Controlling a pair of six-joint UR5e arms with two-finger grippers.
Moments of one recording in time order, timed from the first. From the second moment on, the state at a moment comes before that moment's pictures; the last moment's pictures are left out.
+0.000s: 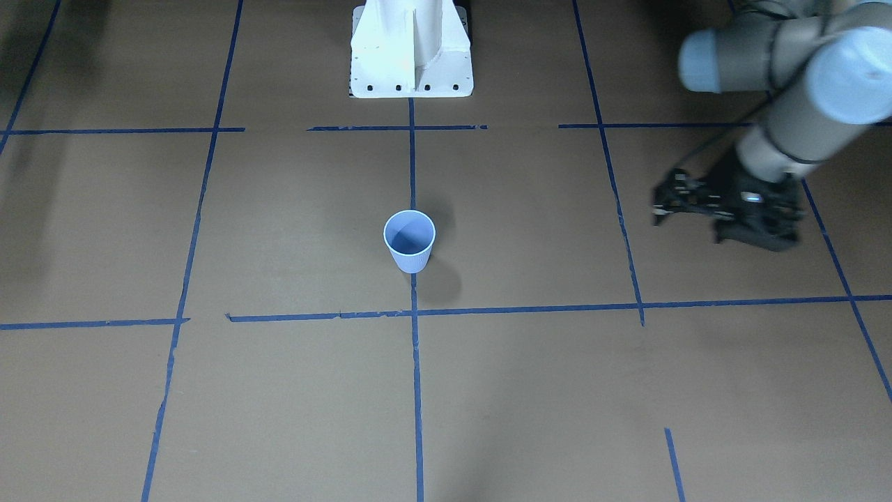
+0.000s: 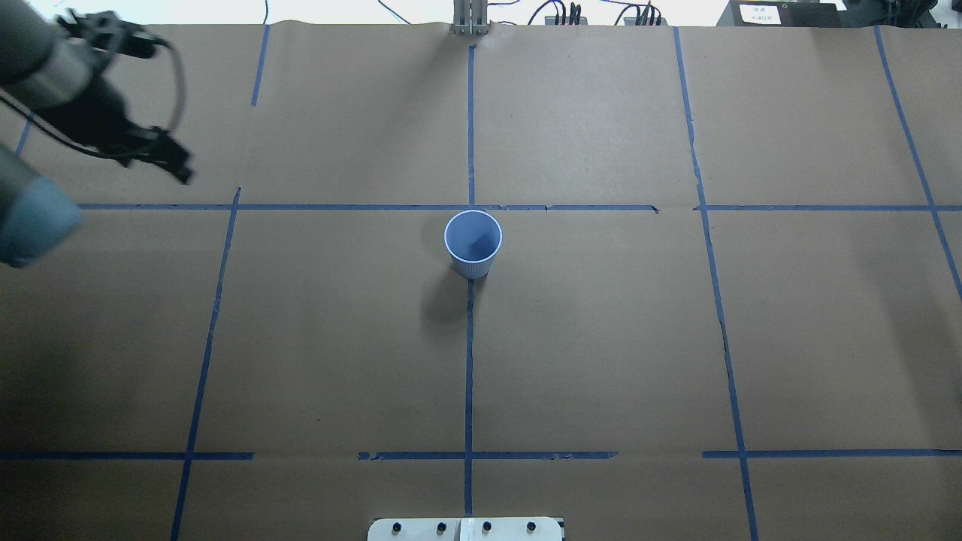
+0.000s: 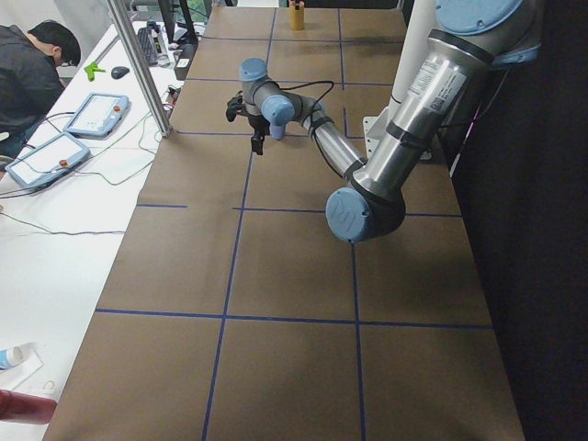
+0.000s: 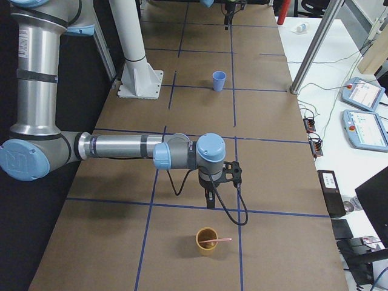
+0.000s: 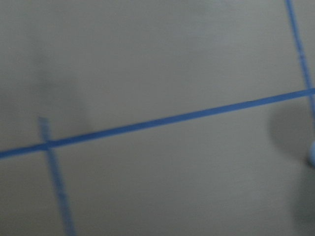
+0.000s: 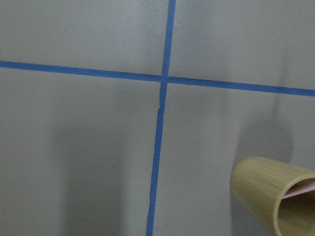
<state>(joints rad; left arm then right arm) -1.12 -1.89 -1.78 -1.54 -2.29 -0.30 1.59 -1.70 1.74 -1.53 2.31 -0.01</state>
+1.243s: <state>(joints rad) -1.41 -1.60 -1.63 -1.55 -2.34 0.02 1.71 -1.62 1.34 -0.99 2.27 0.04</state>
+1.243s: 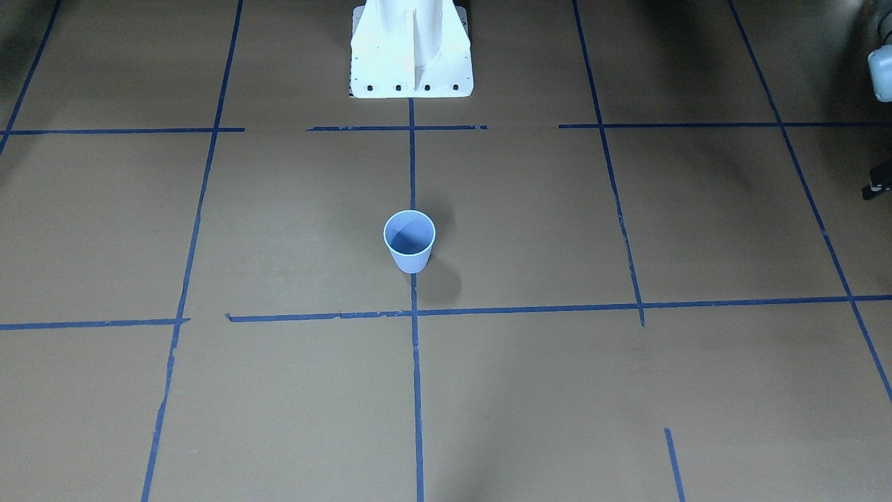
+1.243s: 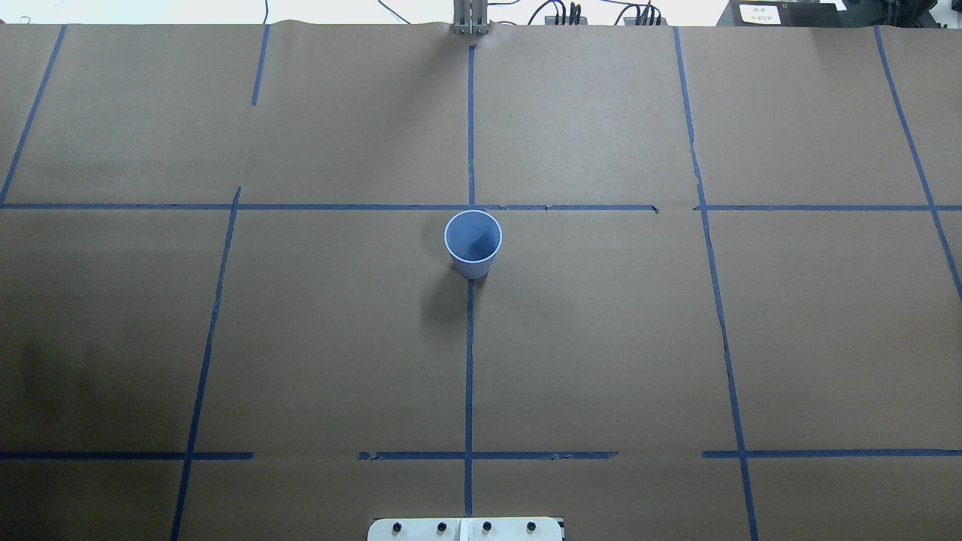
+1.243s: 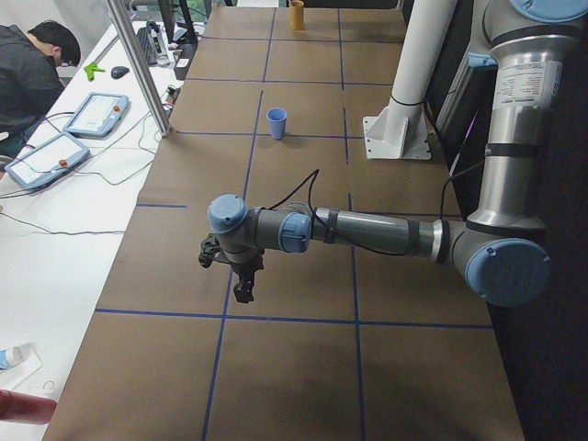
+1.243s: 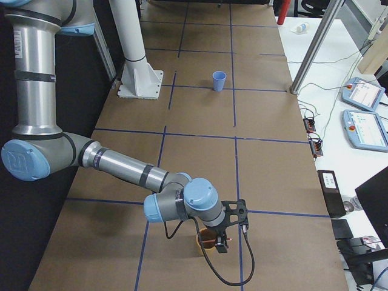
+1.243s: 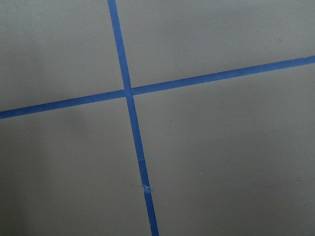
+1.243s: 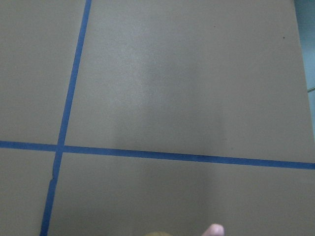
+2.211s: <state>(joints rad) -1.42 -1.60 -1.64 -1.55 -2.34 0.02 1.71 -1.56 1.23 -0.99 2.30 0.05</state>
